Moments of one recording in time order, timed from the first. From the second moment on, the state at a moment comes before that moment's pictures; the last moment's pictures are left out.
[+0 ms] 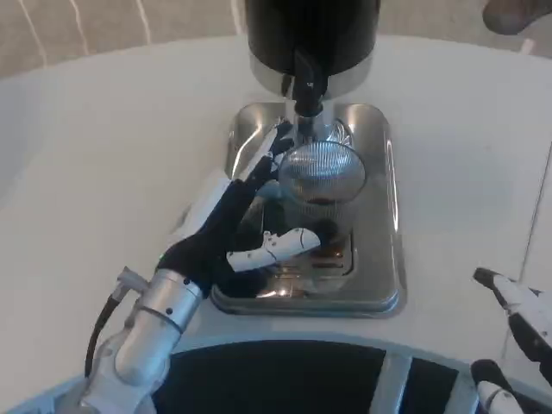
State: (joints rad) left arm -0.75 0.27 -0.14 0.99 0.32 -0.78 0.07; right arm 0.41 0.09 -0.46 -1.03 -0.70 -0.17 0.86
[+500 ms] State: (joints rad) left arm -0.79 0.26 -0.15 1.03 0.33 -0.78 0.07; right arm 0.44 0.10 -0.47 -1.03 -0.67 -0.20 0.86
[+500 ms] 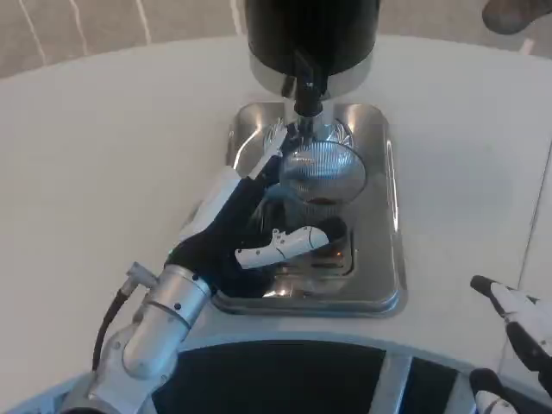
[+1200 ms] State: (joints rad) left arm -0.80 0.25 -0.18 1.06 0.33 -0.78 0.09; right arm 0.39 0.07 -0.46 -1.03 -0.67 -0.14 0.86
